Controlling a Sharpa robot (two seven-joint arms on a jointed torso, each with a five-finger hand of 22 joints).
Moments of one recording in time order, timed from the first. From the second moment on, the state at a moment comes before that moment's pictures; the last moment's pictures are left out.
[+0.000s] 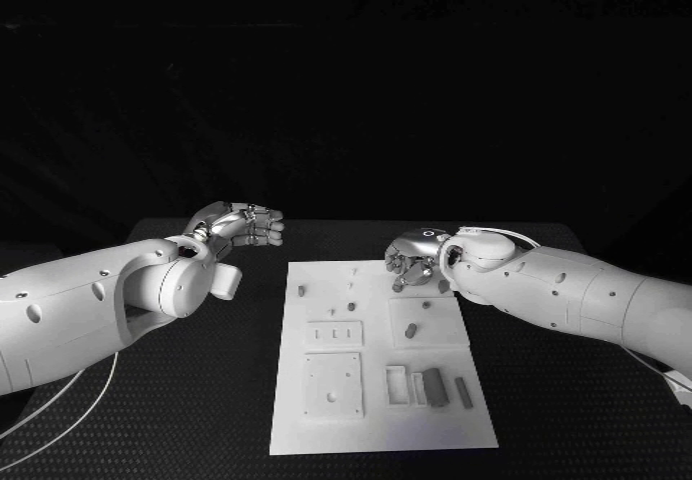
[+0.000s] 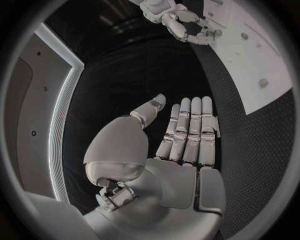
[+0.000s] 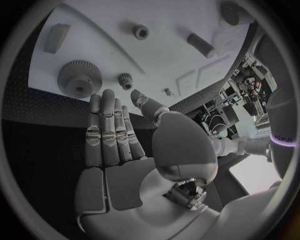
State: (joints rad) left arm 1.33 -0.78 -0.15 1.38 -0.09 -0.34 0.20; left_hand 1.07 -0.04 0.53 -0.27 0.05 0.84 0.17 0.36 0.49 1.13 0.13 0.16 0.14 0.91 0.11 0.49 0.49 0.03 0.92 0.02 0.16 0.70; right arm 1.20 -0.59 -0.10 1.02 -1.63 -0.16 0.13; right_hand 1.17 -0.10 0.57 -0.29 0.05 0.84 0.17 0.36 0.47 1.14 0.13 0.16 0.07 1.17 0.02 0.63 0.58 0.25 1.05 0.12 0.27 1.31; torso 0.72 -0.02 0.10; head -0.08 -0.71
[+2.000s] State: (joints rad) left arm 1.33 -0.79 -0.15 1.37 -0.09 -0.32 0.19; left_hand 1.07 -0.05 0.53 -0.27 0.05 0.84 0.17 0.35 0.48 1.13 0.13 0.14 0.14 0.90 0.12 0.48 0.50 0.02 0.91 0.02 0.16 0.70; right arm 1.19 -0.61 -0.10 1.06 -1.76 -0.23 0.09; right_hand 1.17 -0.16 0.58 -0.29 0.05 0.86 0.17 0.34 0.46 1.16 0.12 0.12 0.08 1.18 0.01 0.64 0.63 0.25 1.06 0.11 0.30 1.31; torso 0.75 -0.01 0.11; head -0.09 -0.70
